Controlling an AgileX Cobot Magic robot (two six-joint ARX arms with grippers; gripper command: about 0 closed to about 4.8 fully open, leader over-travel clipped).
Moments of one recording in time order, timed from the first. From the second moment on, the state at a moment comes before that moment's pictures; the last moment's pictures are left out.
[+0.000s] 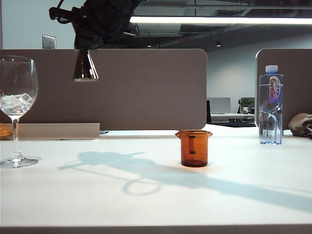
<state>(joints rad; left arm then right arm) -0.03 0.43 0.92 -0.89 0.47 0.00 0.85 2.00 1.73 0.02 0.07 -0.06</state>
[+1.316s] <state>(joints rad) -0.03 0.43 0.92 -0.89 0.47 0.00 0.89 2.02 1.73 0.01 0.07 -0.08</state>
